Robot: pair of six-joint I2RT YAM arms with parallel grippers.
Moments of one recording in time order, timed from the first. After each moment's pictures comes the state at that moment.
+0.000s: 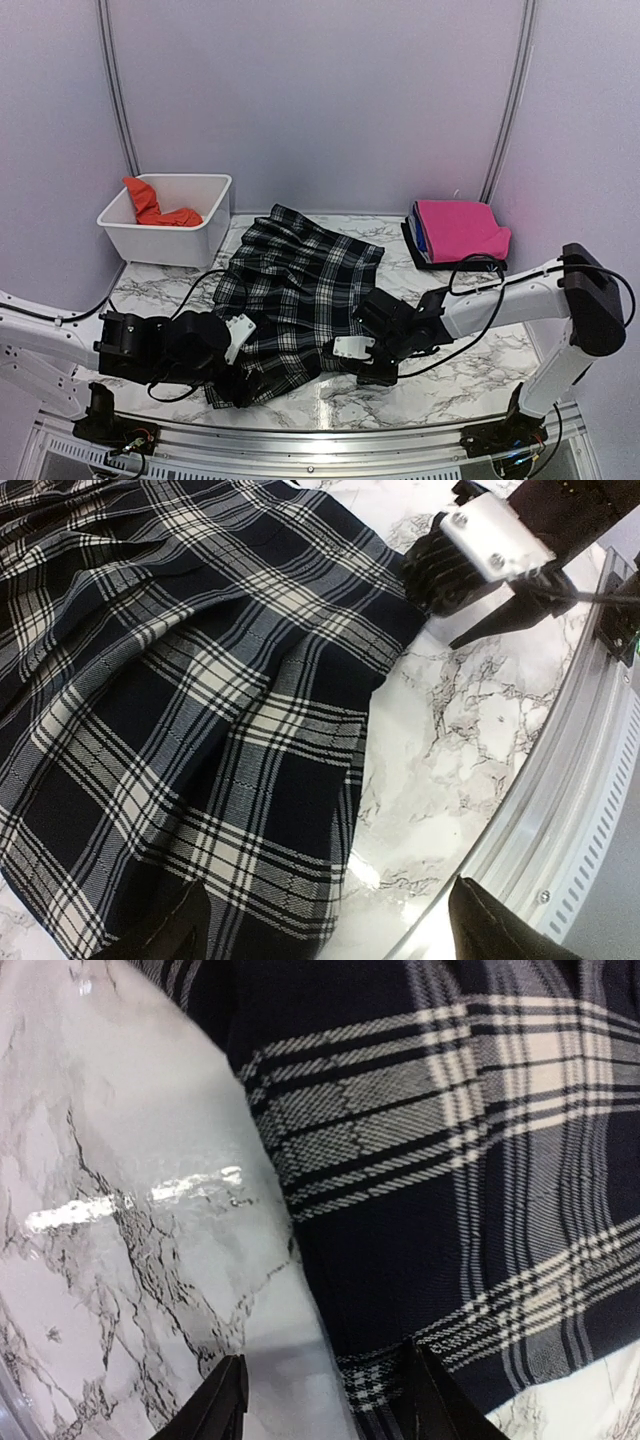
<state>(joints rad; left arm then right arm) -1.29 1.17 0.68 -0.33 -0.22 -0.44 1.02 1.61 0.88 -0.46 -0.05 -0.37</state>
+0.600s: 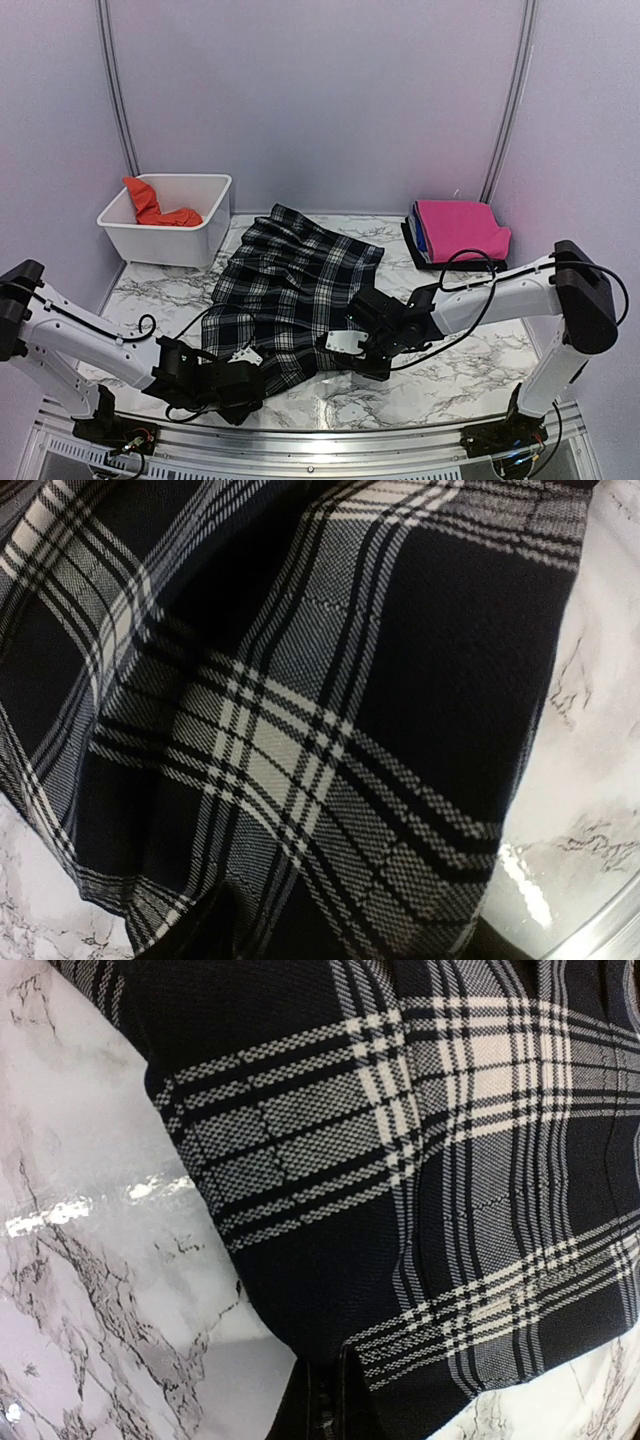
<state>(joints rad) -1.39 1.48 0.69 -0.50 -0.42 -0.64 1.04 1.68 0.95 -0.47 0.04 -0.35</state>
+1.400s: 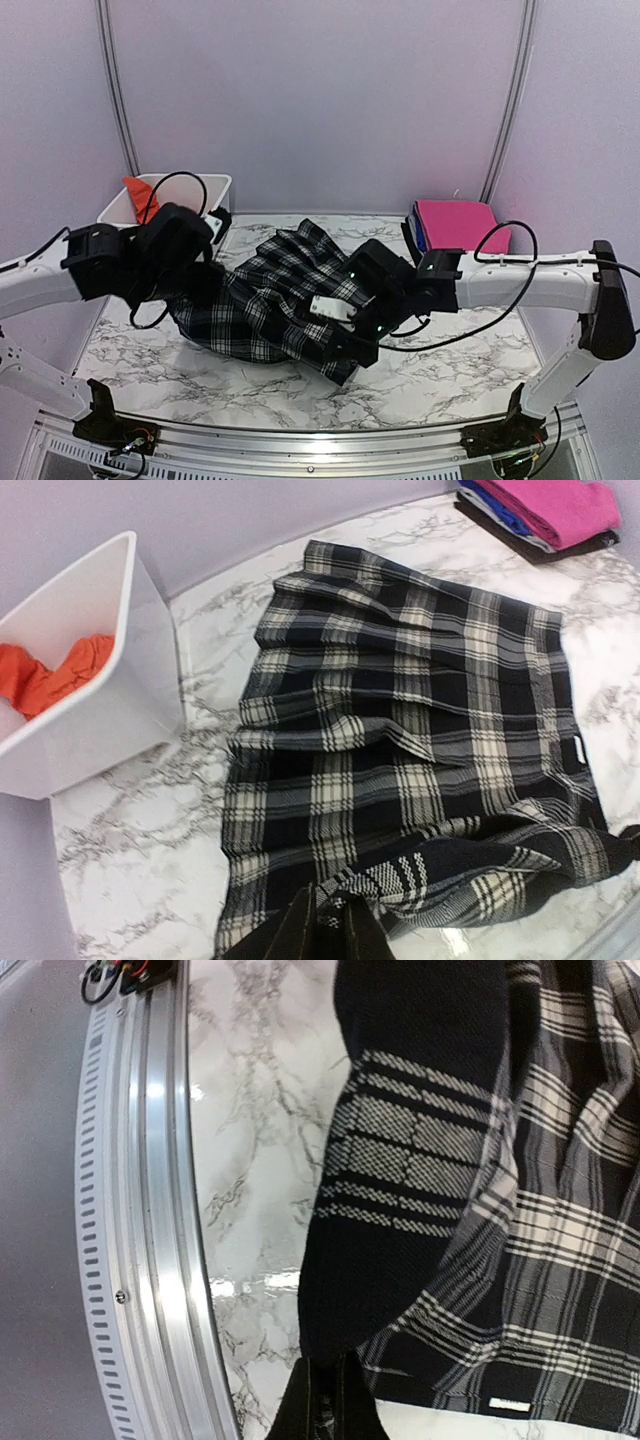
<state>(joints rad) -1.09 1.17 1.13 -0.82 -0.53 -0.40 1.09 1.57 1.17 -0.62 -0.33 -0.18</state>
